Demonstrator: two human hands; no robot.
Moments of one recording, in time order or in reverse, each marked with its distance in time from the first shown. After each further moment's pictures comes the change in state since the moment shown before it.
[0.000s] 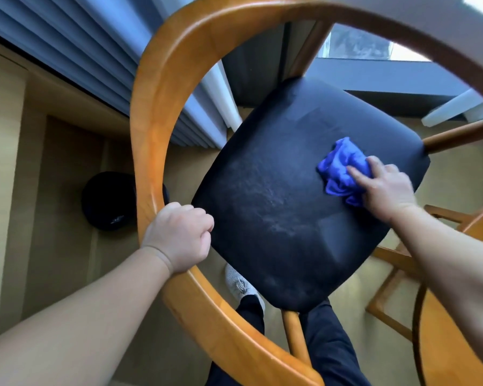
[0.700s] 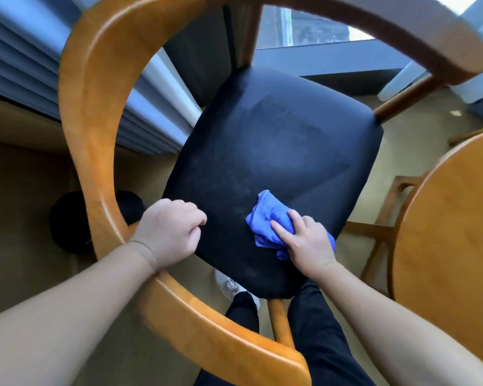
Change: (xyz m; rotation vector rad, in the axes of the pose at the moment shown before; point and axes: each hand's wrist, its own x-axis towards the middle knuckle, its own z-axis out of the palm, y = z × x) left_hand 0.021 0.030 0.014 -0.033 0.064 0.211; right_hand -0.111 -0.122 0.054 0.254 0.054 -0.103
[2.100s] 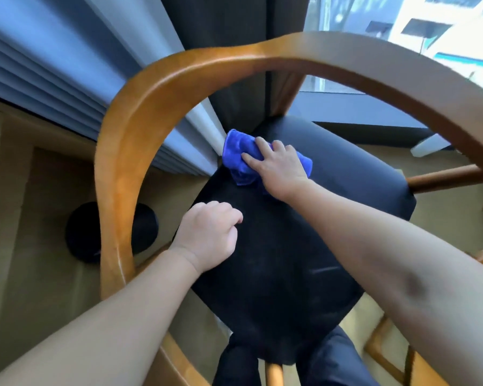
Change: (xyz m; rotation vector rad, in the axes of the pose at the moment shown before) left_hand 0.089 -0.002 -0.013 -0.131 0.223 -0.167; right_hand 0.273 0.000 -0.105 -0.362 -0.092 -0.183
